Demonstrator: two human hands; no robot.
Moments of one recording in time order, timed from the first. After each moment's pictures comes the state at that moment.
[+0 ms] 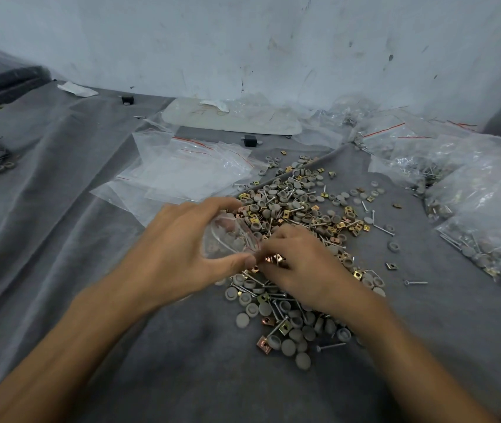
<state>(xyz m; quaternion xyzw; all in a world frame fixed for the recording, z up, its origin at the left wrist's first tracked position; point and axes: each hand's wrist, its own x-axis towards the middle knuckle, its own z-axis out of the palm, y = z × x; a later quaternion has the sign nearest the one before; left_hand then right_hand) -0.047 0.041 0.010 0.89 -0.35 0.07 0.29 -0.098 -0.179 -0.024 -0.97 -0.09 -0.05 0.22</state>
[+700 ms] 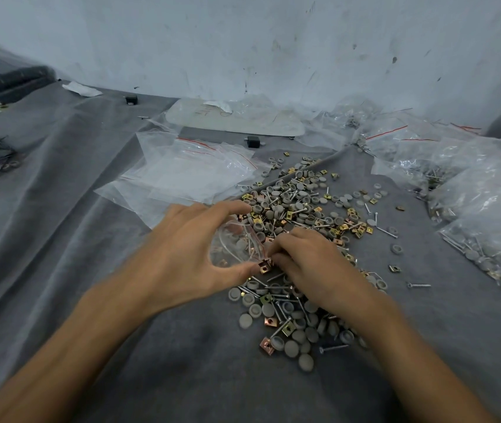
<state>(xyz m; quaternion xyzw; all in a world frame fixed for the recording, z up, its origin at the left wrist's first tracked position) -0.050 0.040 0.007 0.88 -0.38 0.08 0.27 -0.098 -0.184 -0.023 -0.99 -0.06 -0.05 0.15</state>
